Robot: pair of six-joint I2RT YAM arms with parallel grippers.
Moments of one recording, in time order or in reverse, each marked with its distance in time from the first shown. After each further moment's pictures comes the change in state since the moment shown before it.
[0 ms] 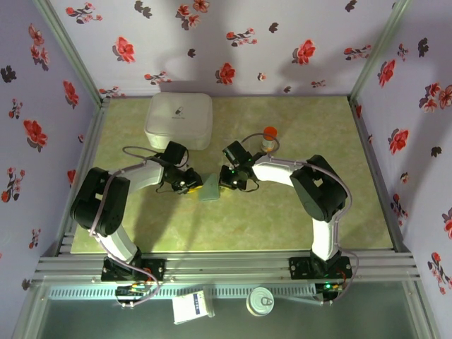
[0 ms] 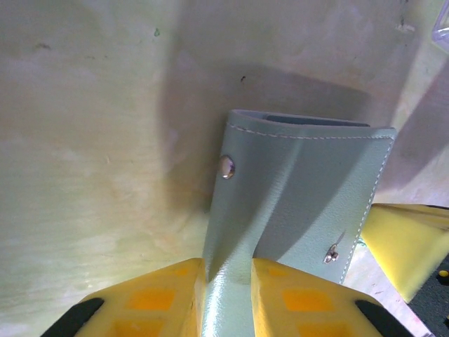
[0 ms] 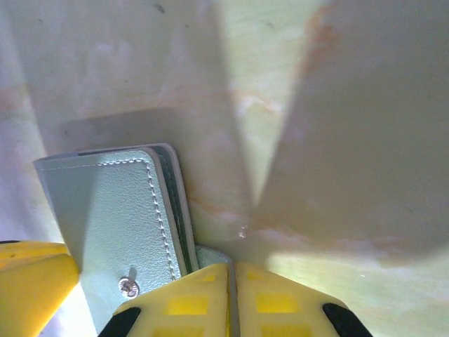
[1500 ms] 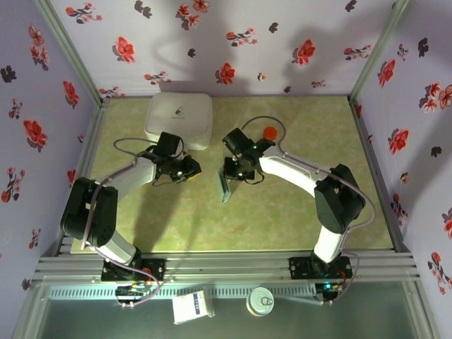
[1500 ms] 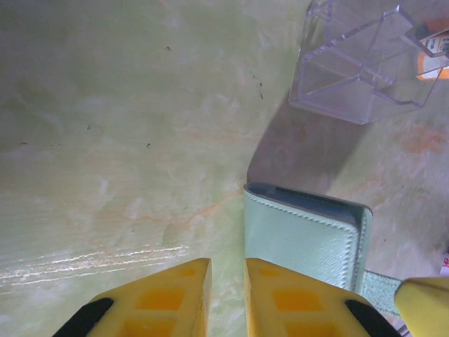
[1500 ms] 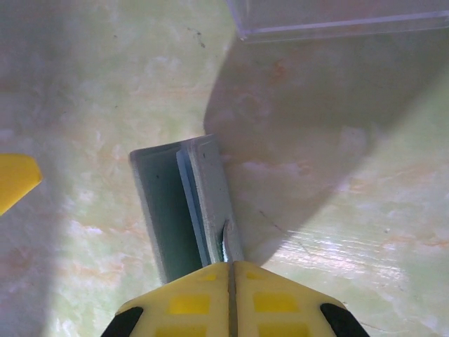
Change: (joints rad) left arm 0.028 -0.109 0.053 0.008 0.000 -0.001; right arm 0.039 -0.164 0.175 -0.388 0.167 -0.120
